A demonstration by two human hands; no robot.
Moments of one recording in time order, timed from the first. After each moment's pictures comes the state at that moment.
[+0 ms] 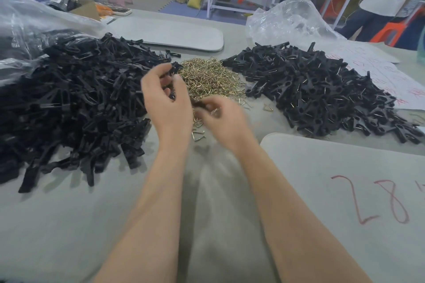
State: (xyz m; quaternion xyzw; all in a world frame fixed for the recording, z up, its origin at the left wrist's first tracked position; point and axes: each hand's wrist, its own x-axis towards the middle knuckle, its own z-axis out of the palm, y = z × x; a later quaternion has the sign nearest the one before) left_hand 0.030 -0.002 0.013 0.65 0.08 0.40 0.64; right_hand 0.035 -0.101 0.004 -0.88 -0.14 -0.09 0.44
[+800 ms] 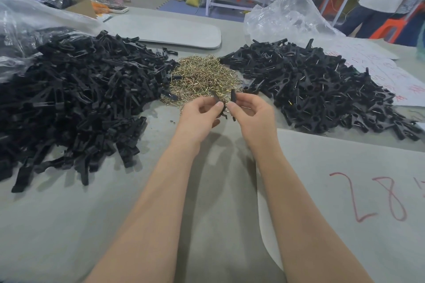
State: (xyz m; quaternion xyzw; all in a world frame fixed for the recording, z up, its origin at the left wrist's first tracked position) left_hand 0.040 -0.031 -0.013 0.65 0.06 0.02 0.75; right_hand 0.036 -0.145 -0.011 -0.76 -0.02 -0.15 0.63
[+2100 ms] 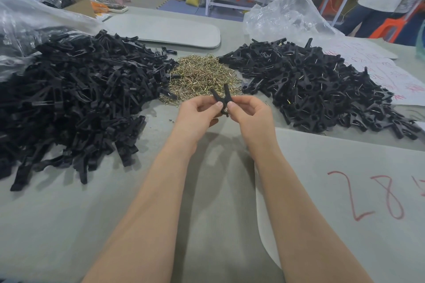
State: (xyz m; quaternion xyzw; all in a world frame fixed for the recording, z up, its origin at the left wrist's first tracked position) left_hand 0.036 -0.026 -0.011 0.65 0.03 0.01 0.76; right_hand 0.033 -0.146 -0.011 -0.72 -0.01 -0.11 0.68
